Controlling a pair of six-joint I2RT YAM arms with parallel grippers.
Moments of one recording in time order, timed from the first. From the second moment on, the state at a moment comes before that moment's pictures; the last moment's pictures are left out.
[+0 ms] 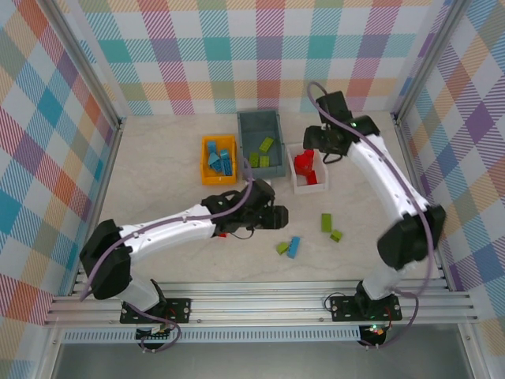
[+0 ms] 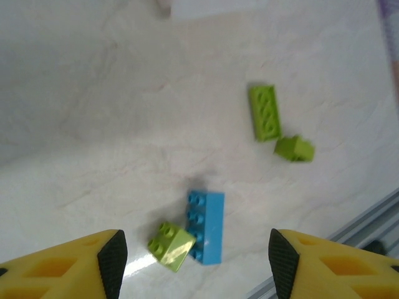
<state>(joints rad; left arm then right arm) -1.01 1.55 1.15 -0.48 -0.03 -0.81 0.39 1.60 1.69 -0.99 0.18 0.42</state>
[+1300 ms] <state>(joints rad) -1.17 1.96 1.33 -0.61 -0.22 -0.33 0.48 1.00 1.12 -1.09 -0.10 0.65</state>
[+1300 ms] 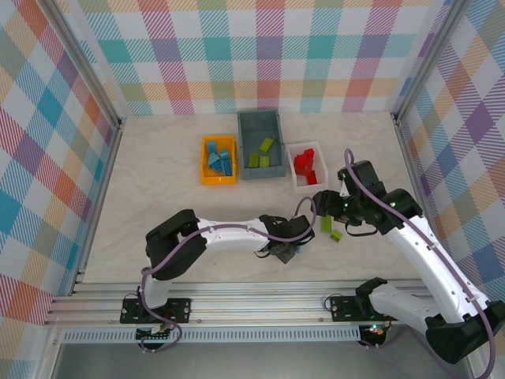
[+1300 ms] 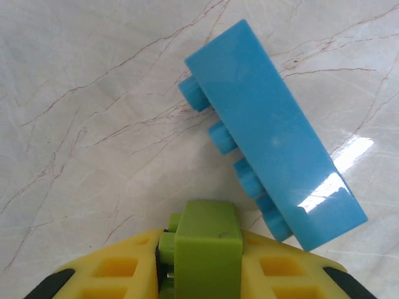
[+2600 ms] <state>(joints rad) -0.56 2.45 2.40 -0.92 -0.10 -0.45 0.59 1.10 1.20 -0.64 -0.12 0.59</state>
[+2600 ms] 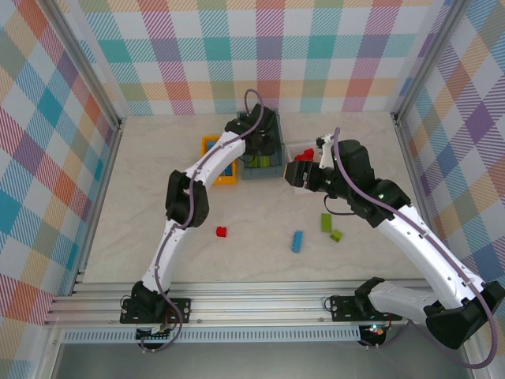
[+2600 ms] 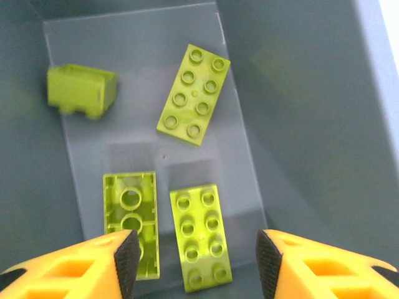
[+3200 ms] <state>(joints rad) -0.87 1.26 1.21 -0.65 -0.11 -0.63 0.75 1.25 0.91 -0.84 0.00 0.82</state>
